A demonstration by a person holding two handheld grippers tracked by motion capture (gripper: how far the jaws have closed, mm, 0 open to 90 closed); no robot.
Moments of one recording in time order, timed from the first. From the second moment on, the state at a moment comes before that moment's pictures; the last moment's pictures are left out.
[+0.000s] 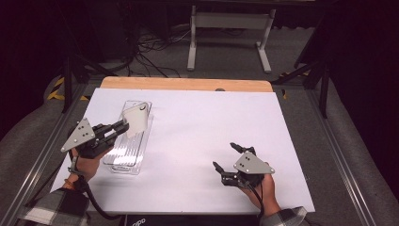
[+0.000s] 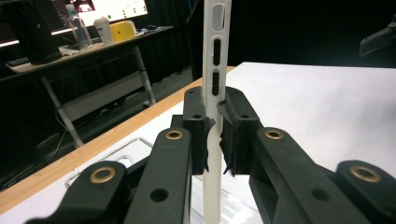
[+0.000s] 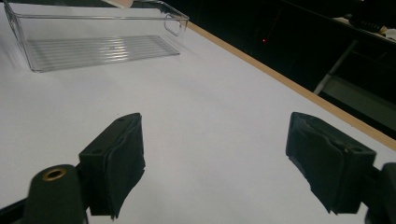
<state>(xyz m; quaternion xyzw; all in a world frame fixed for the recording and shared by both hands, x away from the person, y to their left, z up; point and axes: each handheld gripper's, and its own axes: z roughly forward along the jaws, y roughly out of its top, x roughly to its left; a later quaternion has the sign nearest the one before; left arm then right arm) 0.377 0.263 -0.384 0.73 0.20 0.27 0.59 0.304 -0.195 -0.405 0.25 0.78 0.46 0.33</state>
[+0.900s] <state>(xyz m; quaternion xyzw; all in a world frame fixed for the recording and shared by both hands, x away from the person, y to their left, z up) 0.448 0.280 -0.409 0.74 0.23 0.25 0.58 0.306 -0.192 -0.411 0.25 0.79 0.46 0.33</state>
